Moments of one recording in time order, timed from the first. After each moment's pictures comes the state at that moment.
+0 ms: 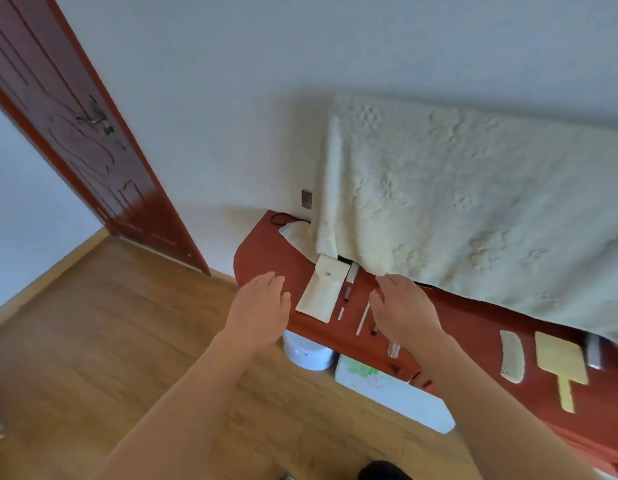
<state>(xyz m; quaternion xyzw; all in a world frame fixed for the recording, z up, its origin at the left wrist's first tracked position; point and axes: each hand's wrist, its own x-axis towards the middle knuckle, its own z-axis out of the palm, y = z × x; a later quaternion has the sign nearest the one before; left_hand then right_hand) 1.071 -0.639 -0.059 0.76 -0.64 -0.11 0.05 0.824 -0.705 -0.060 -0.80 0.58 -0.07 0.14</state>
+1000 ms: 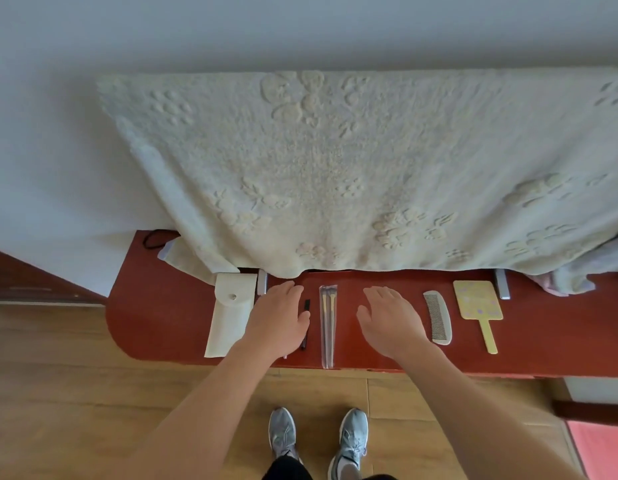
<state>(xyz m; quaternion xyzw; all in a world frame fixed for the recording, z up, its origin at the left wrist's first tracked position) 0.921 -0.790 -0.139 0.58 -0.79 -0.20 0.00 0.706 -0.759 -0.142 -0.66 0.72 -0.02 0.21</state>
